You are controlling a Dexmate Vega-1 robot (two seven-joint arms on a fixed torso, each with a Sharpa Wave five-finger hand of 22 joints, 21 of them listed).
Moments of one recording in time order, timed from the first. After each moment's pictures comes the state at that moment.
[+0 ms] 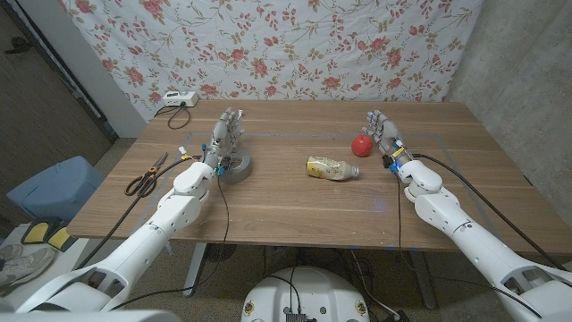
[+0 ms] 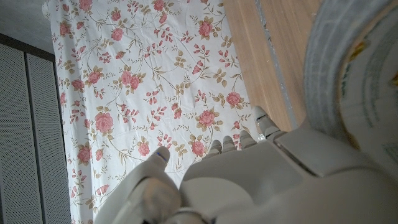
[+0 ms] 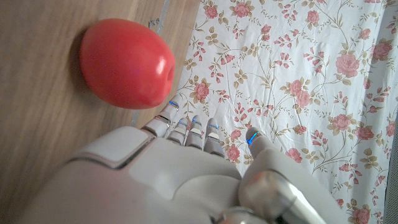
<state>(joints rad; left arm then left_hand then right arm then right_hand) 0.84 0.50 0.36 -1.31 -0.61 -0.26 -0.04 0.03 0.07 0.34 0.18 0.40 -0.17 0.02 0.18 0.17 -0.17 0.00 0.19 0.18 -0.17 0.04 0.19 0.18 -0.17 0.07 0.73 0.18 -0.84 -0.49 -0.34 -1.30 0.64 0.29 0.04 0.11 0.10 0.39 0.08 0.25 0.15 -0.01 0.19 0.18 0.11 0.01 0.20 0.19 -0.02 -0.03 0.19 0.18 0.15 -0.04 0.37 0.17</state>
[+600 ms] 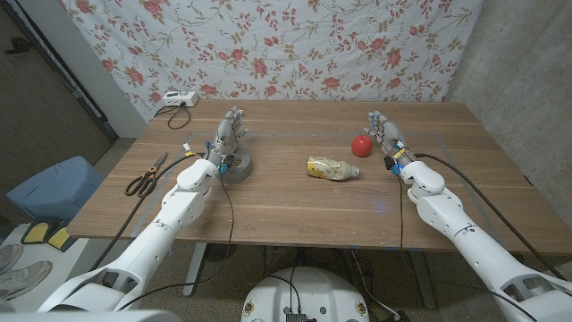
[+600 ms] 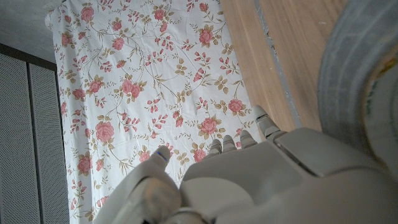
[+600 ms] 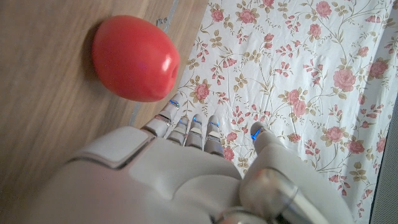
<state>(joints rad) 0.84 0.39 0.24 -1.30 -0.47 -0.20 -0.12 0.03 0.08 0.34 0.17 0.40 -0.17 0.01 0.20 0.17 -0.17 0.01 0.23 0.18 -0.17 0.05 0.20 0.18 -0.17 0.07 0.73 0.18 -0.90 -0.48 -0.27 -1.37 0.48 0.24 0.04 0.20 0.06 0.41 -0.02 0.26 0.17 0.01 0.20 0.18 0.13 0.03 0.20 0.19 0.00 -0.01 0.19 0.18 0.18 -0.03 0.36 0.17</state>
